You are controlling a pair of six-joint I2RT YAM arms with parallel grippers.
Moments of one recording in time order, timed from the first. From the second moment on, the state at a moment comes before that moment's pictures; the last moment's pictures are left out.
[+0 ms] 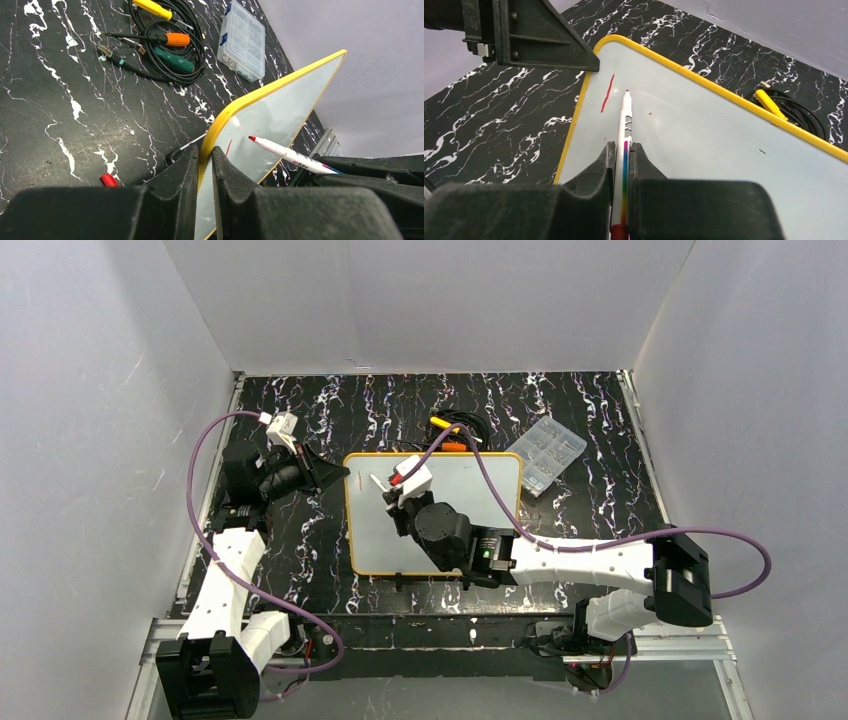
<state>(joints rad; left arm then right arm) 0.06 0.96 0.70 -0.10 0.85 -0.40 1.37 1.42 1.02 0.24 0.70 0.10</state>
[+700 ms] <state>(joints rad) 0.05 0.96 0.70 -0.10 0.84 -0.40 1.38 1.49 1.04 0.26 0.69 0.10</state>
